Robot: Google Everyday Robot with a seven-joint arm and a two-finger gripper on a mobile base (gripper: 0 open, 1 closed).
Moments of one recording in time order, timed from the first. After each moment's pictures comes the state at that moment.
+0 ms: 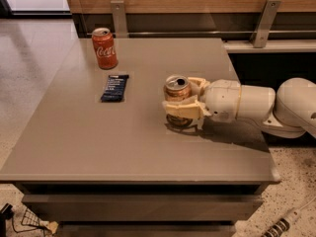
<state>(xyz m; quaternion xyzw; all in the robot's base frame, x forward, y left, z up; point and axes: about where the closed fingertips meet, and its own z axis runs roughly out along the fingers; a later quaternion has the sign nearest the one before) 0.531 -0.049 0.881 -0.47 0.58 0.33 0.57</state>
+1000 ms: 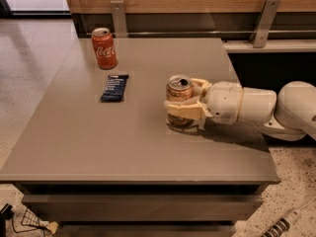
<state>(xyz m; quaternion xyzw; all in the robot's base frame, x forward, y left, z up) 0.531 -0.053 0.876 -0.46 0.59 0.34 0.57</state>
